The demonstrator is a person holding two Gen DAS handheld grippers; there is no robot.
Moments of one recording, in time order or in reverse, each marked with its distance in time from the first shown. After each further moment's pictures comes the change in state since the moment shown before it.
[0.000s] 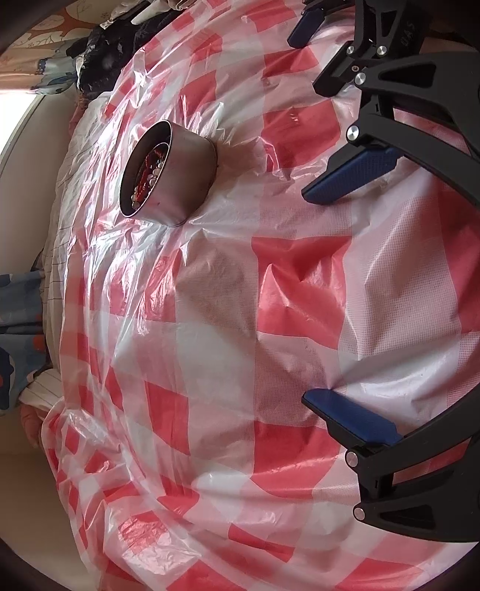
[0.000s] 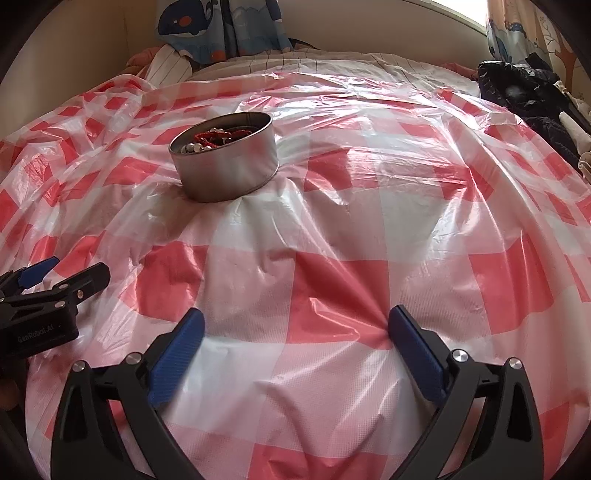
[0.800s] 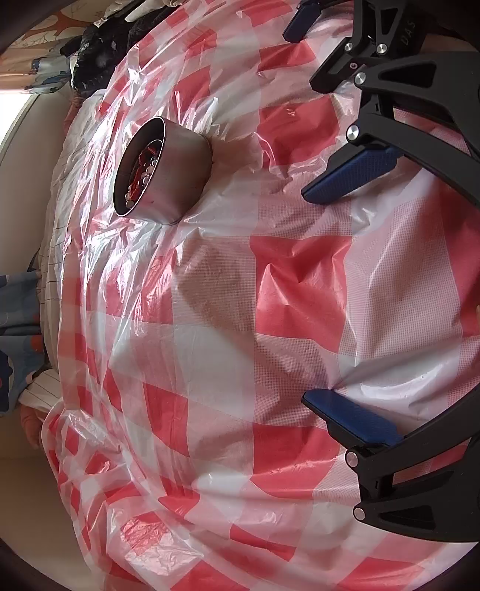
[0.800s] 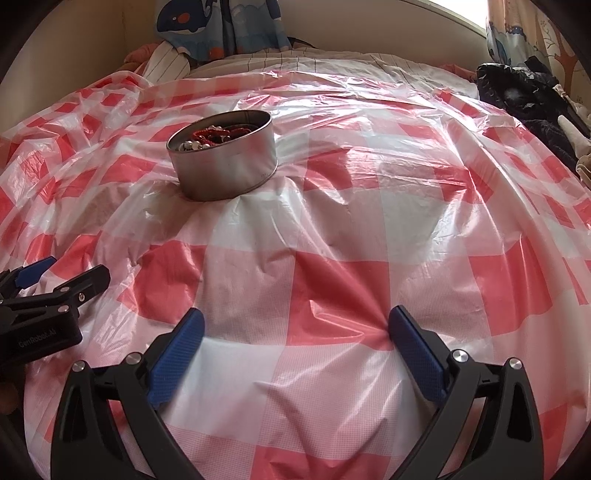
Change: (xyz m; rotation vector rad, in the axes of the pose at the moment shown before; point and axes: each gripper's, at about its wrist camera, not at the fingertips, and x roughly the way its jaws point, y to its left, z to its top) left arm 0.004 -0.003 -0.001 0.012 0.007 0.019; right arm 0.002 0.004 0.001 -0.007 0.004 -0.022
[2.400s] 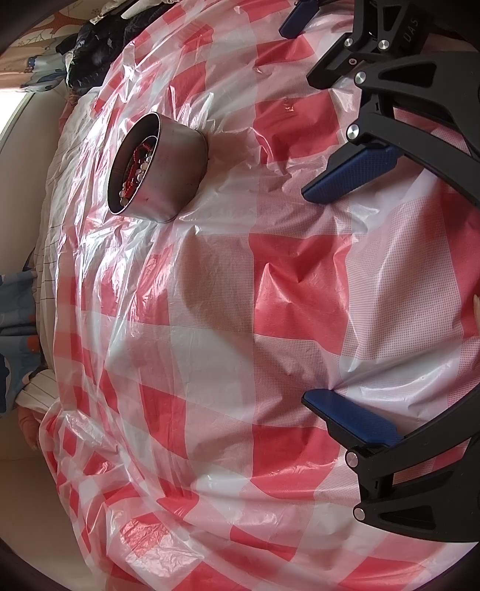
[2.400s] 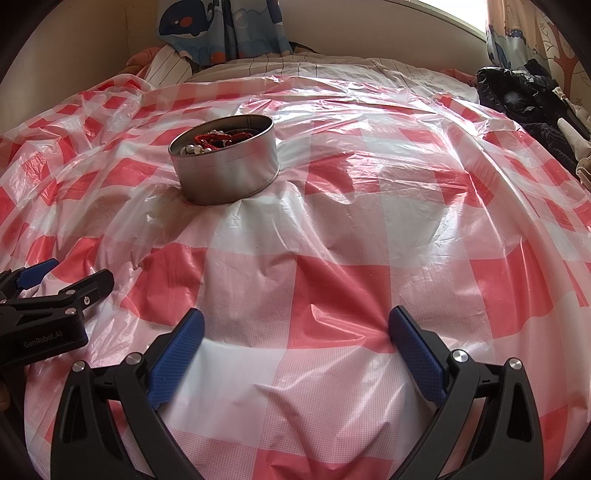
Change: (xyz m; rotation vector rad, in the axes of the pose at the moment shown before) left arm 0.003 0.000 0.001 0.001 0.011 0.003; right arm -0.001 0.001 0.000 -0.001 -0.016 0.004
